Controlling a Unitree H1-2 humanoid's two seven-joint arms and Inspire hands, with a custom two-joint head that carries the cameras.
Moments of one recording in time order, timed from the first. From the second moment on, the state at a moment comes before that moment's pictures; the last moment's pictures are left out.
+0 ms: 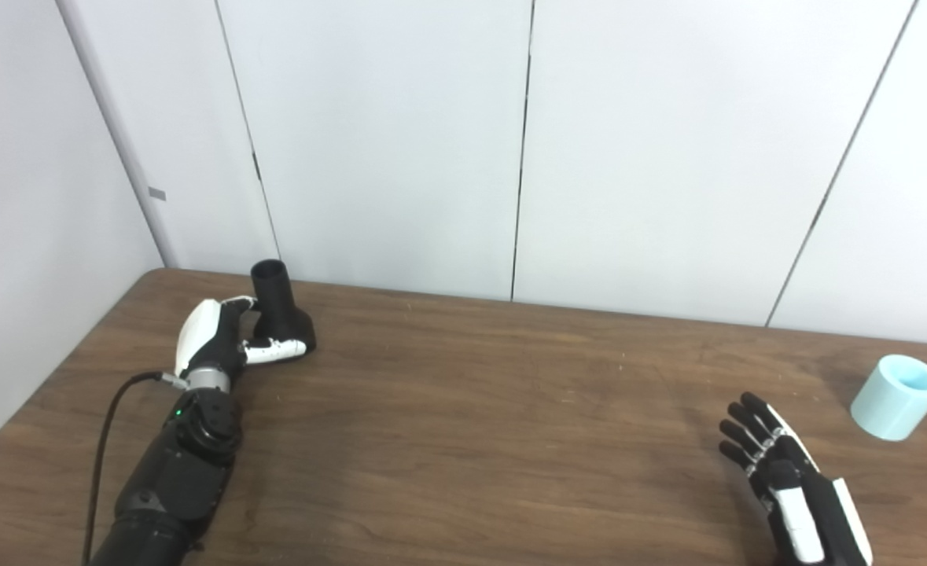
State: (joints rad) left arm -0.55 0.48 -0.03 0.65 0.39 0.10 0.25; right arm -0.02 -0.06 -0.05 -0.08 0.13 -0.04 0.08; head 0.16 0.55
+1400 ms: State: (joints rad) left arm -0.37 0.36 -0.18 0.42 0.35 -0.10 0.12; right arm 0.00 -0.05 -0.04 -0.11 0.13 0.01 0.08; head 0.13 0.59
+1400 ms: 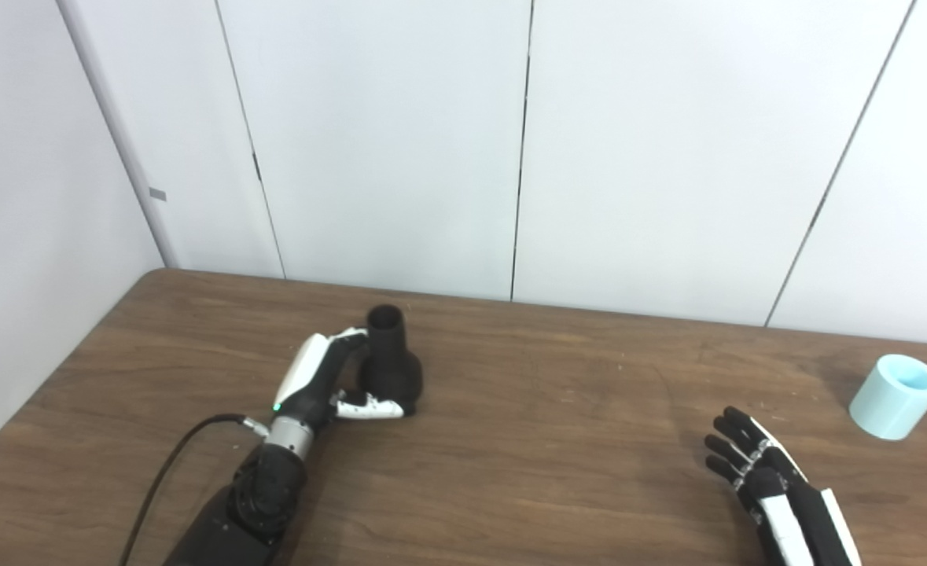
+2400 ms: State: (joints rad) left arm -0.32 0.27 -0.46 0.24 0.39 -0.15 0.00; right arm 0.02 0.02 0.01 -0.17 0.07 0.08 0.03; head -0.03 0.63
